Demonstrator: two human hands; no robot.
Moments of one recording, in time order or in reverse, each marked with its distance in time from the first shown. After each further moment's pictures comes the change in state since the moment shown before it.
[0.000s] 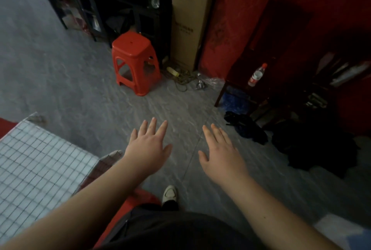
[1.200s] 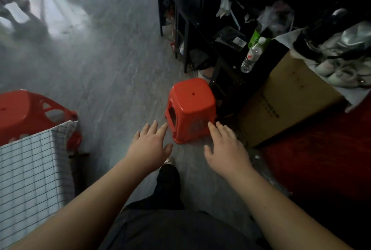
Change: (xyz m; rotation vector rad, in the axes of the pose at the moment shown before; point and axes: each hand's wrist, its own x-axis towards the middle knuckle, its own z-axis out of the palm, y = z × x) left_hand 0.524 -0.161 -0.180 -0.239 0.076 -0.652; right_hand 0.712 -0.121 -0.155 -0.183 -0.195 -0.601
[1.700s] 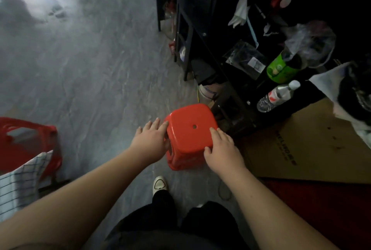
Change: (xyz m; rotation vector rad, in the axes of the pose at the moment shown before) left_hand 0.352 -0.041 -0.060 0.009 -0.119 0.014; right_hand 0.345 0.018 -0.030 0.054 -0.159 0.122
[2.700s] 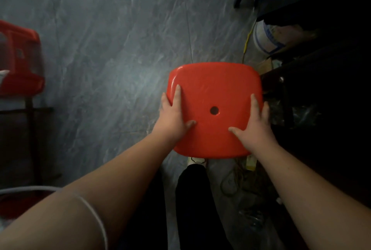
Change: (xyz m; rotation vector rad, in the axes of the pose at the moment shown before) left_hand 0.286 0.003 0.292 -0.703 0.016 -0.527; right_hand 0.358 0.173 0.212 0.097 -0.208 0.020
